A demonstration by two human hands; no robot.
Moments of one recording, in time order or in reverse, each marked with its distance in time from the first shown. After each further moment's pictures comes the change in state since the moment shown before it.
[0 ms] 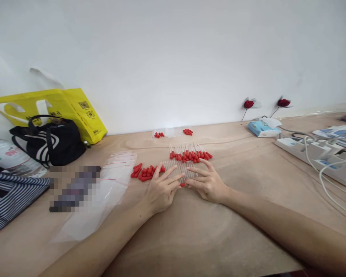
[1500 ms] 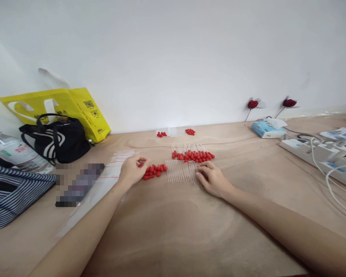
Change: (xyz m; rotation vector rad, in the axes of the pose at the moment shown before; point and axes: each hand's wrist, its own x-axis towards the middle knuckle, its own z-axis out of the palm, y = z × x) left_hand -0.007 -0.083 -0.033 0.034 -0.021 -0.863; right_hand -0.009 0.016 0.009 0.139 -0.037 0.512
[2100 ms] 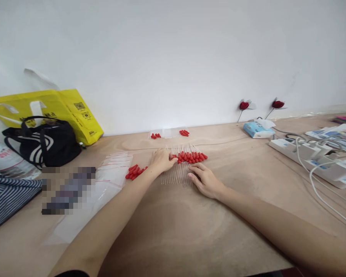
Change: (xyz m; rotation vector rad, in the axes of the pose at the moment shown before) left_hand 0.038 0.092 0.054 0.106 -0.146 0.260; right_hand 0.001 -0.001 -0.004 0.052 -0.041 -0.056
